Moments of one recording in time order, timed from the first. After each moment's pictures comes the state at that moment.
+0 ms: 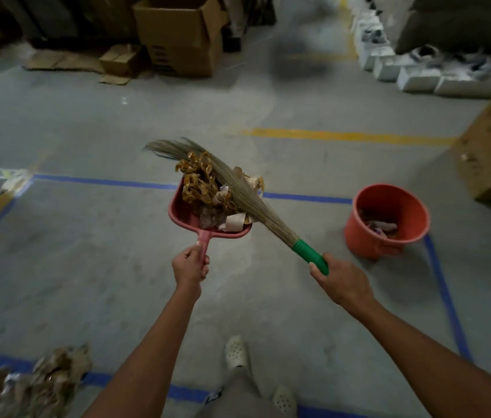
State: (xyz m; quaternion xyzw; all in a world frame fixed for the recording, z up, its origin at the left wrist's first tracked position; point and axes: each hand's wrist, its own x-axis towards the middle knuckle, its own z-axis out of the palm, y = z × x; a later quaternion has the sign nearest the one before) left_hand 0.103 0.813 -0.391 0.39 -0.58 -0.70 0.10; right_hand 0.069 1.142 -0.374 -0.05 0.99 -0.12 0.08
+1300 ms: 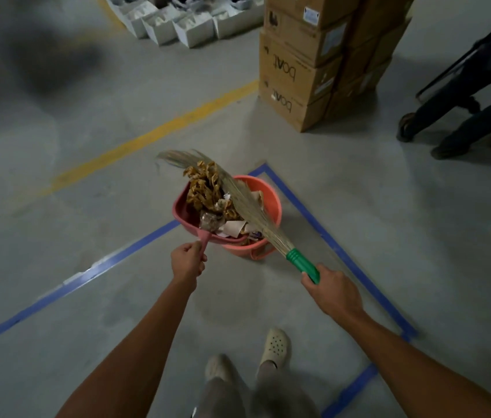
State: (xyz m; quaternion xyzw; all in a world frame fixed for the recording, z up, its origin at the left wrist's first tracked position) left_hand -0.308 1.267 -0.487 0.20 -0.77 -0.56 -0.23; right_hand -0.093 1.501 -0.457 0.35 0.91 -0.17 0.11
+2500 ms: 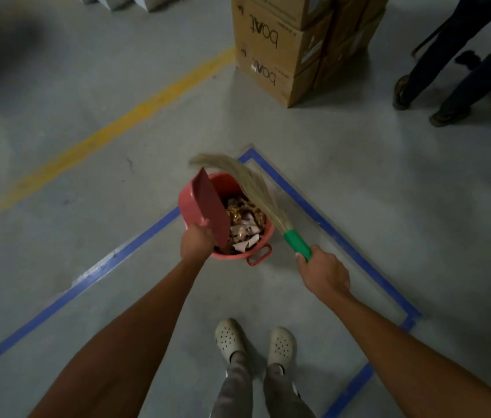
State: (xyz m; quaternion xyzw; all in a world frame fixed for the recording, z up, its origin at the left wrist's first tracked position) left_hand -0.428 1.373 -0.551 -0.03 -0.93 -0.23 -0.29; right_hand -0.212 1.550 -0.511 0.45 0.85 -0.19 0.16
